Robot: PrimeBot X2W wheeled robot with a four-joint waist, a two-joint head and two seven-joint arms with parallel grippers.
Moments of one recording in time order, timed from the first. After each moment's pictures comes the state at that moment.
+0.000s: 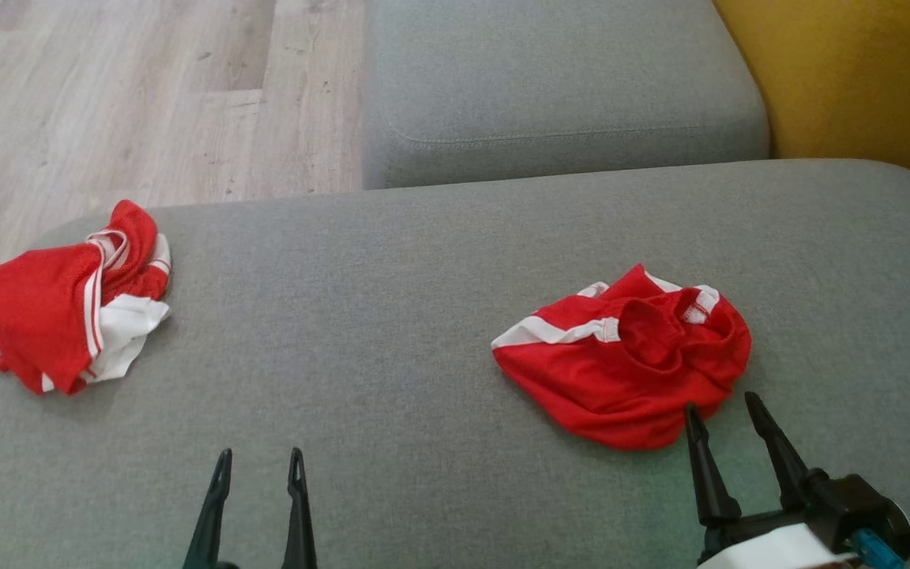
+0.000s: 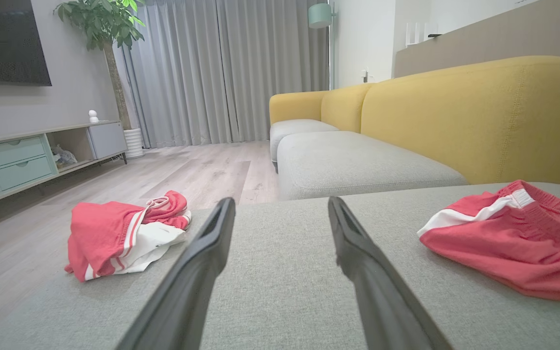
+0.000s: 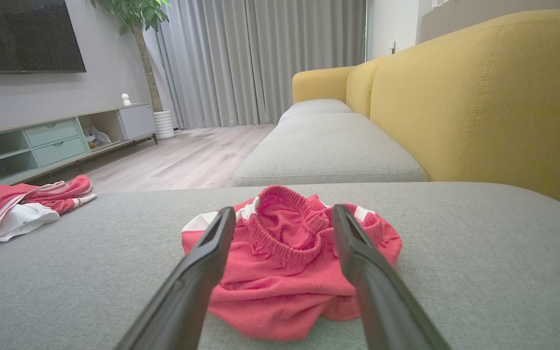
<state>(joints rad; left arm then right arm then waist) 0.28 0.06 -0.24 -0.03 -0.04 0.18 -0.25 0.15 -0.04 0.09 0.17 0.10 0.13 -0.26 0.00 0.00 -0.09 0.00</state>
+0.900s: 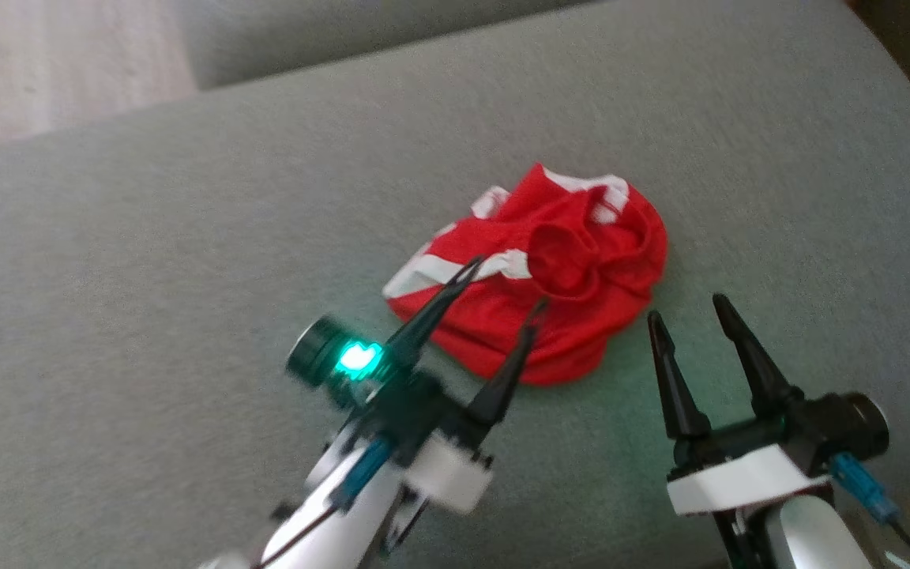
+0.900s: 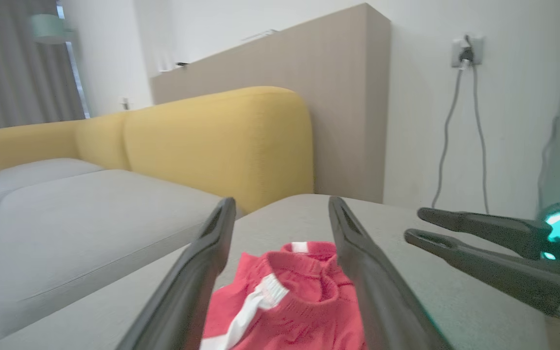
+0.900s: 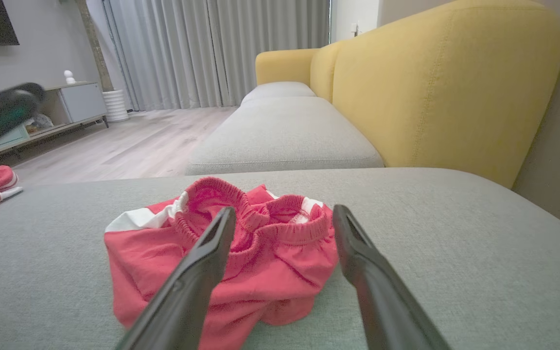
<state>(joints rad) -0.34 0.06 -0.66 0.22 -0.09 0.00 -0.26 -0.01 -0.04 0.16 0.12 0.05 0.13 -0.26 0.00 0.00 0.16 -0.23</state>
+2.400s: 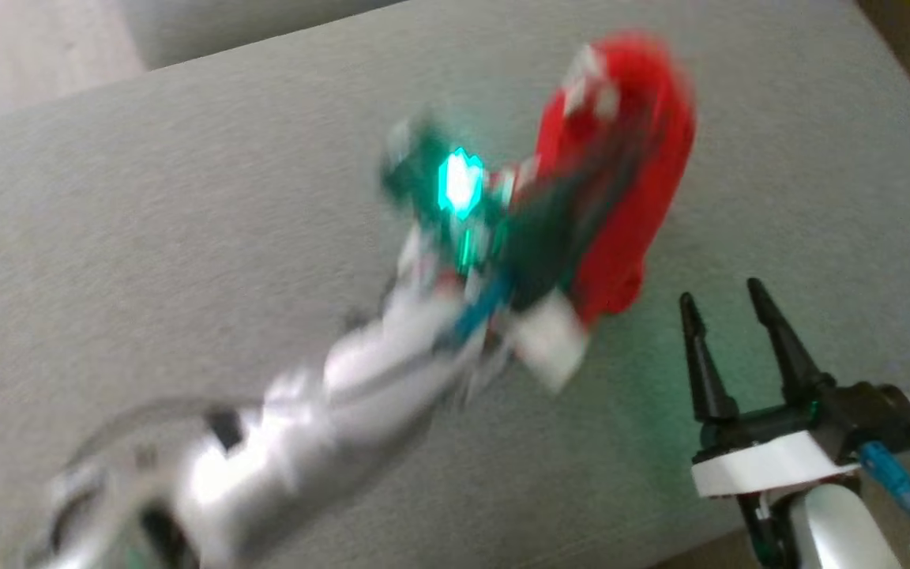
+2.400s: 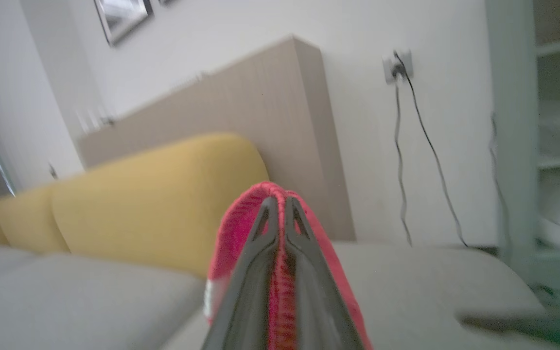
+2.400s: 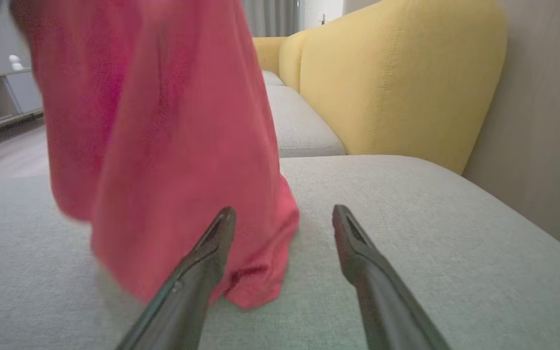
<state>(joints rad) -1.02 0.06 -1.17 0.45 -0.50 0.19 -0.26 -0.03 -0.04 0.10 0.12 0.05 0.13 -0.26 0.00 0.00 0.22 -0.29</state>
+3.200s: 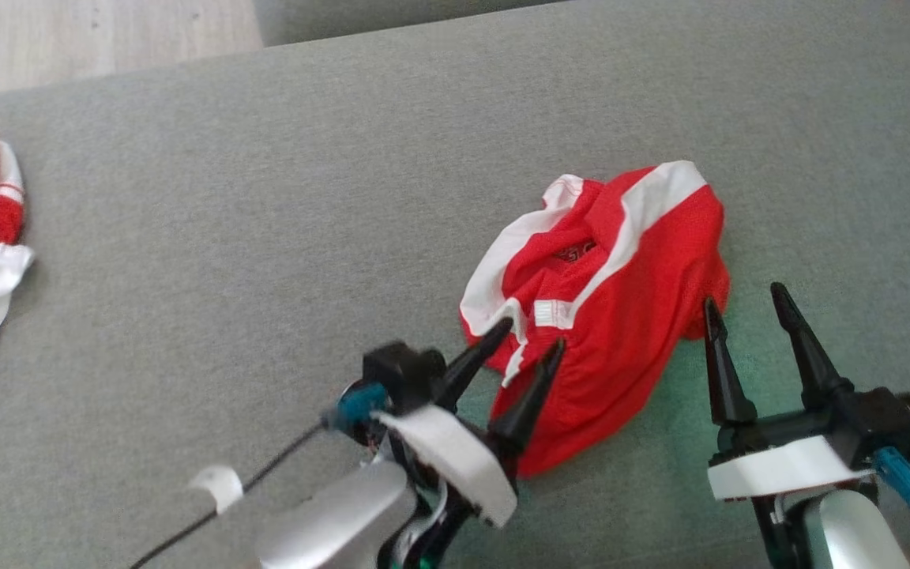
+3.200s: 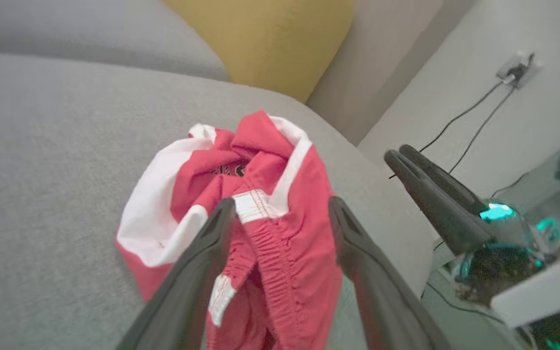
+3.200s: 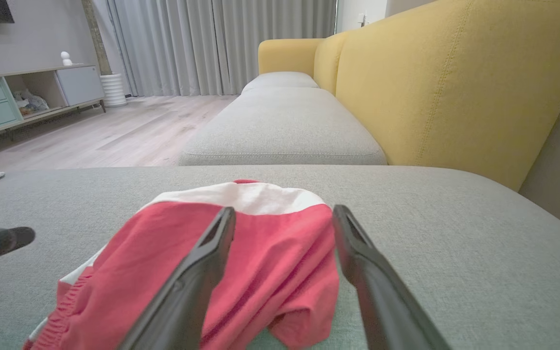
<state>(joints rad) -0.50 0.18 -1.09 0.25 -0.92 0.08 -0.14 -0.01 -0.04 0.05 0.11 0.02 0.13 -0.26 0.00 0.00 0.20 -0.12</state>
